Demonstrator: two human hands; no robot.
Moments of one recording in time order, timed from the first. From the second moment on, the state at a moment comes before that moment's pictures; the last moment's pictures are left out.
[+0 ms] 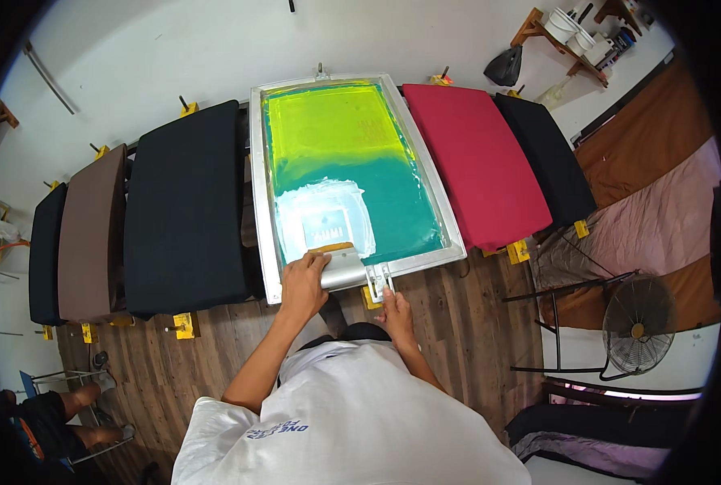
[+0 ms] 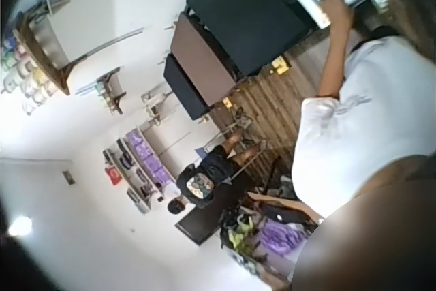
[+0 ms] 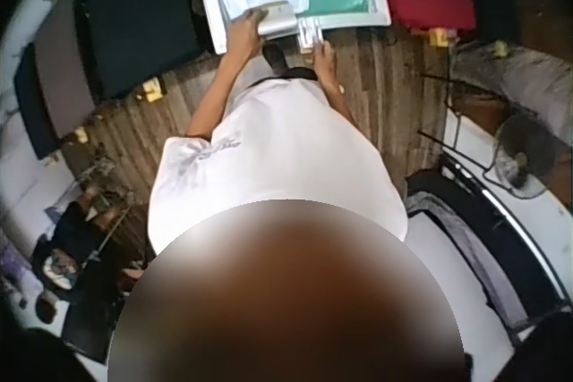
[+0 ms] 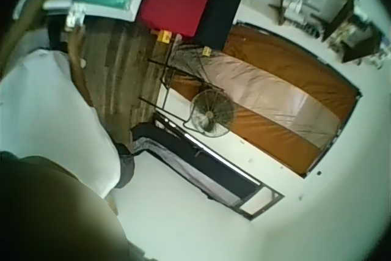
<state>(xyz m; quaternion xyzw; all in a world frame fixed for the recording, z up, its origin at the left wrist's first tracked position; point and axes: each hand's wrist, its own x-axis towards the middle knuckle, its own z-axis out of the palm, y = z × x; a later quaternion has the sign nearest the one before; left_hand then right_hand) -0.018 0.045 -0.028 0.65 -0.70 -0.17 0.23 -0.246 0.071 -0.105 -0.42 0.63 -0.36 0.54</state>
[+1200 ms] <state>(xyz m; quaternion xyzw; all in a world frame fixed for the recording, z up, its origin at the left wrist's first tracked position) -0.014 0.036 -0.006 0.64 -0.72 -0.17 0.21 -0.229 0.074 -0.096 -0.48 0.68 -0.40 0.38</state>
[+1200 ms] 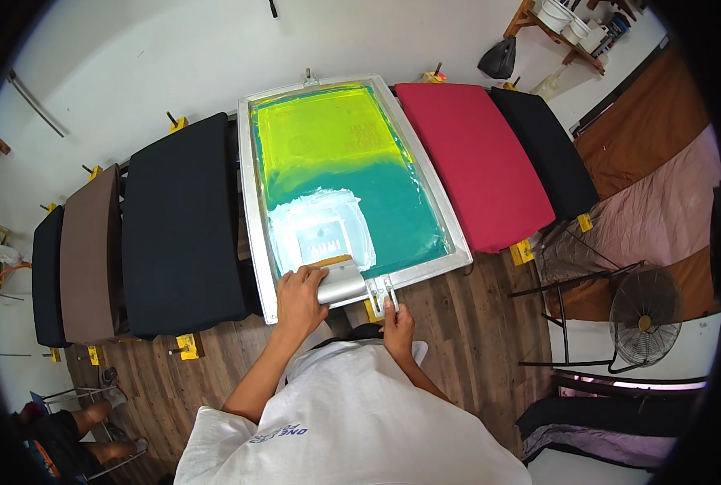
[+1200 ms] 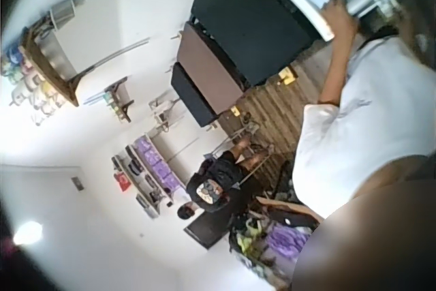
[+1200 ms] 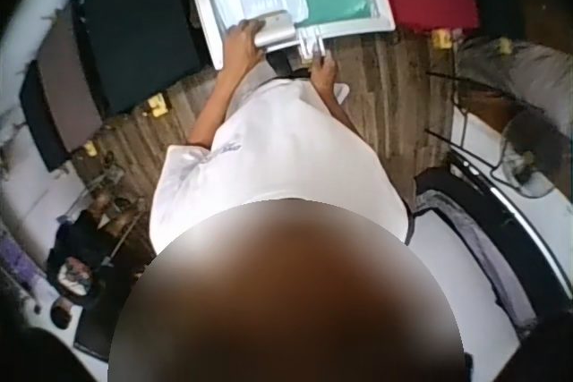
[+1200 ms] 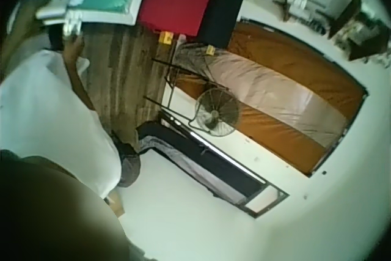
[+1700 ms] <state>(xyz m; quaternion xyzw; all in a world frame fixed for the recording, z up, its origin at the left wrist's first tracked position) -0.018 0.053 -0.014 0.65 -0.71 -0.20 0.18 -0.233 0.075 -0.098 -0.50 0.68 -0.38 0.37</state>
